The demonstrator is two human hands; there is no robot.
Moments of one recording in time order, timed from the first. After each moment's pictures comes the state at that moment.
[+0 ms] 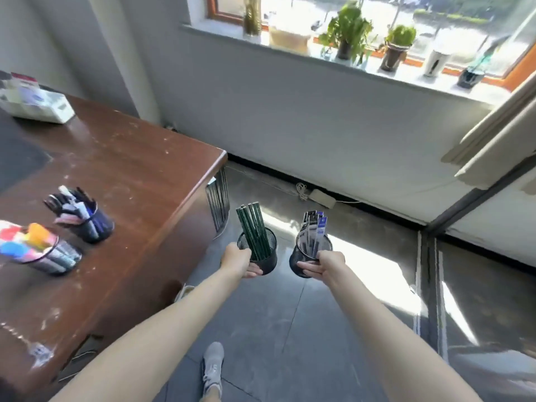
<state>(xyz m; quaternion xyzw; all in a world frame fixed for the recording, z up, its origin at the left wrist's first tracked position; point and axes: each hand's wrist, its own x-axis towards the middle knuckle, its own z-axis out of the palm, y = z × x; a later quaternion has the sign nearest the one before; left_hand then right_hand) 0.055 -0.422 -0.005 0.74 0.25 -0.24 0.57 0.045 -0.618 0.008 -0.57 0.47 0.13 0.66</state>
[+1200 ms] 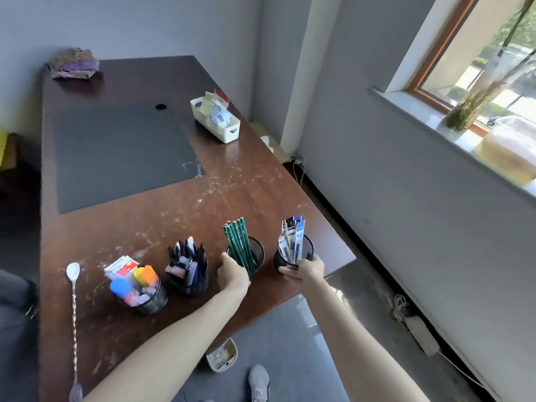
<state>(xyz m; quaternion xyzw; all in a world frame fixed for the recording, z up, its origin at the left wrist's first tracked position) 0.263 -0.155 -0.008 0.69 0.56 0.01 0.46 0.356 -0.275 0.006 -0.71 0.22 0.29 0.61</state>
